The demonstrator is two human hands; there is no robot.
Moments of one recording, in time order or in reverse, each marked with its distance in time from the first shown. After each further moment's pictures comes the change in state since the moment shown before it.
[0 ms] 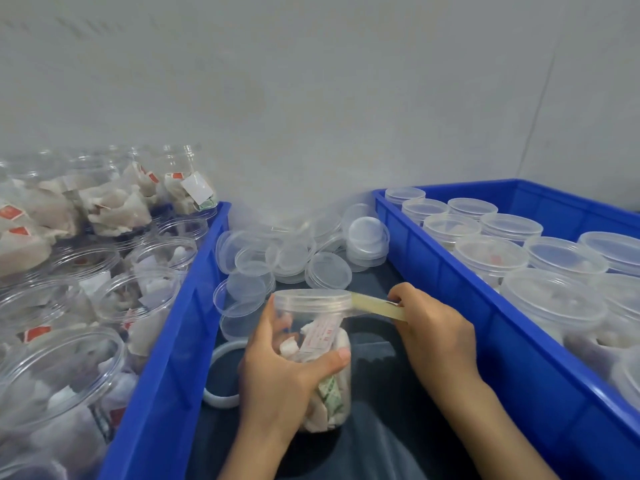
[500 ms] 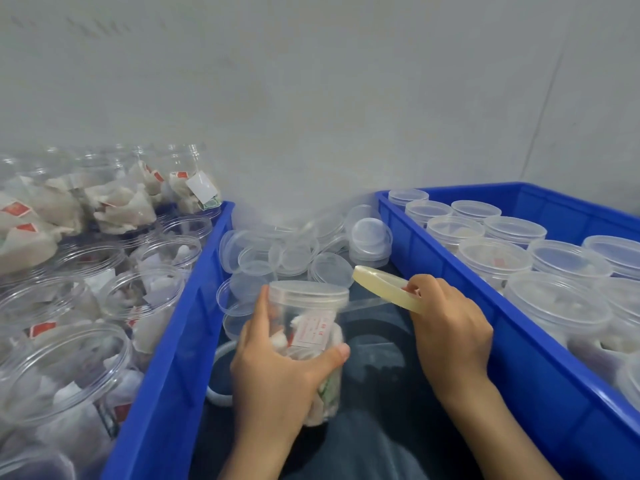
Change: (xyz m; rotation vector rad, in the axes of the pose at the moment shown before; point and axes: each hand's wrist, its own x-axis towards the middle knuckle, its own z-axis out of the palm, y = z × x) left_hand -0.005 0.005 -0.002 0.234 0.140 0.116; right_hand 0.003 0.000 -0.004 -0.055 0.362 -0.039
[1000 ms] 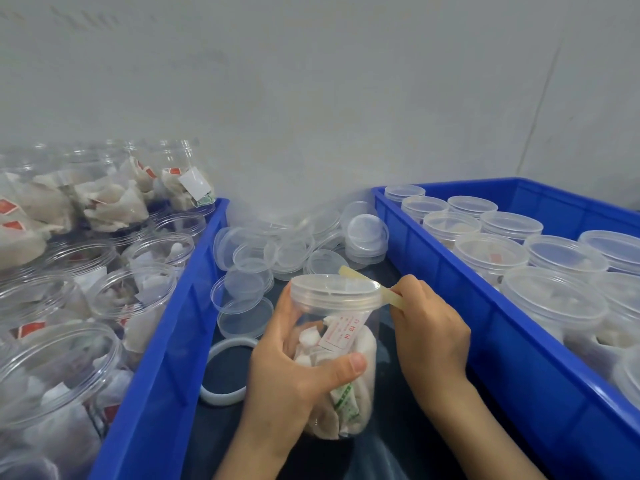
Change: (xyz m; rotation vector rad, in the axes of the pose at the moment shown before) left_hand -0.002 0.021 -0.001 -0.478 -0.436 0.119; right_hand -0.003 -0.018 0.003 0.023 -0.140 0.101
